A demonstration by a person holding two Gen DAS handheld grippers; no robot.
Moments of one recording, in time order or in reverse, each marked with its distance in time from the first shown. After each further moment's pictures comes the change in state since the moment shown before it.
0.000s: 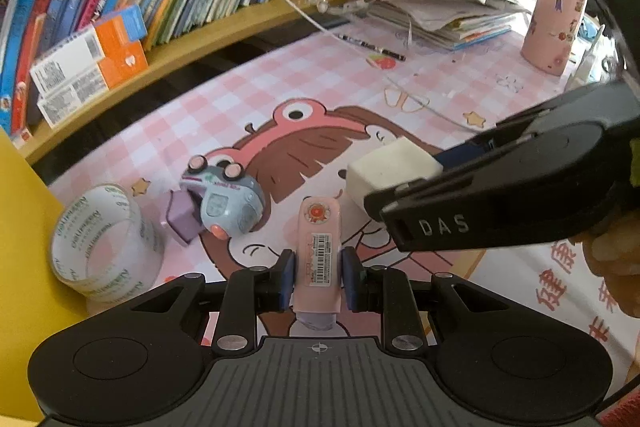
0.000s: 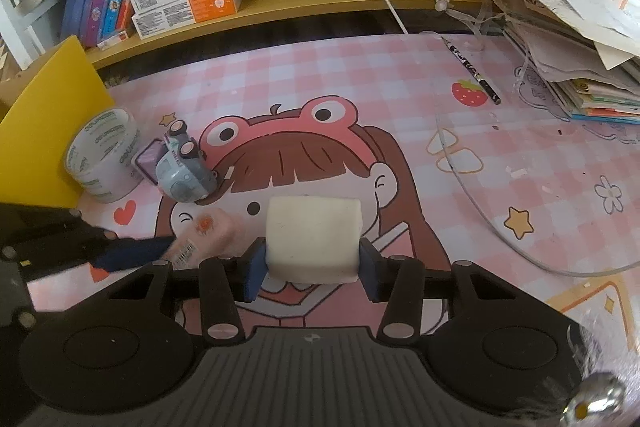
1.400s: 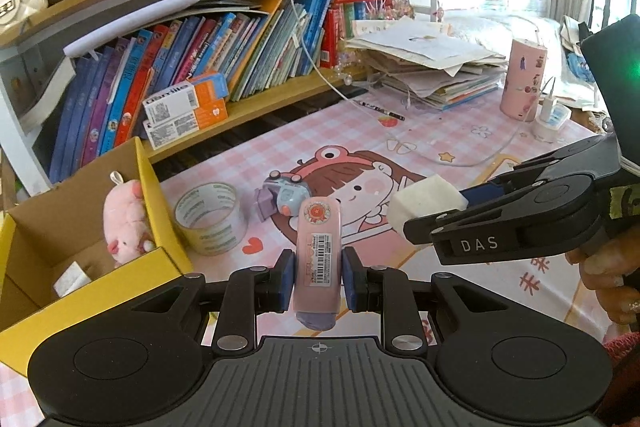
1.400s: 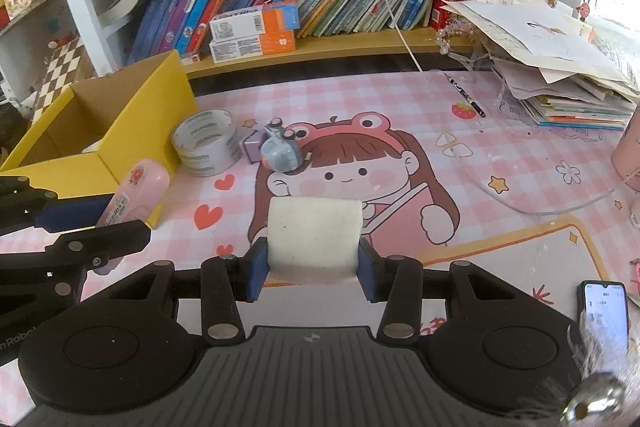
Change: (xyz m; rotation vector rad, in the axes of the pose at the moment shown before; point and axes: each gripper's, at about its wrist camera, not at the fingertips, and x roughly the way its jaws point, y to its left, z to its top) left arm -0.153 -0.005 -0.062 -0.027 -0.189 0.093; right arm -0.114 0.060 -0.066 -0.020 -0.135 0.014
